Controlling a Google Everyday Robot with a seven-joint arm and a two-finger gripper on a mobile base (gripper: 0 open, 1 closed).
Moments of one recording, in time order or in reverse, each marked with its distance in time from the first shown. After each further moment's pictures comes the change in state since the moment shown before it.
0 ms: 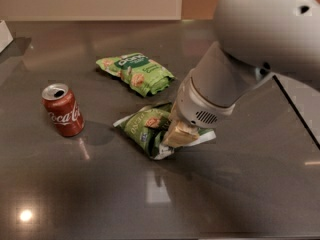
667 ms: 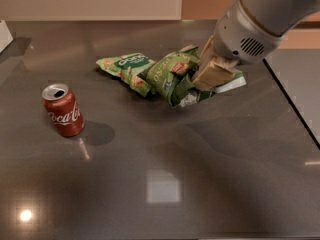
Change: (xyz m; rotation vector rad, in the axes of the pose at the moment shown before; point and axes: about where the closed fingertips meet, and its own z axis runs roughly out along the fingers) arm 0.004 -0.066 -0.102 0.114 -0.059 0.019
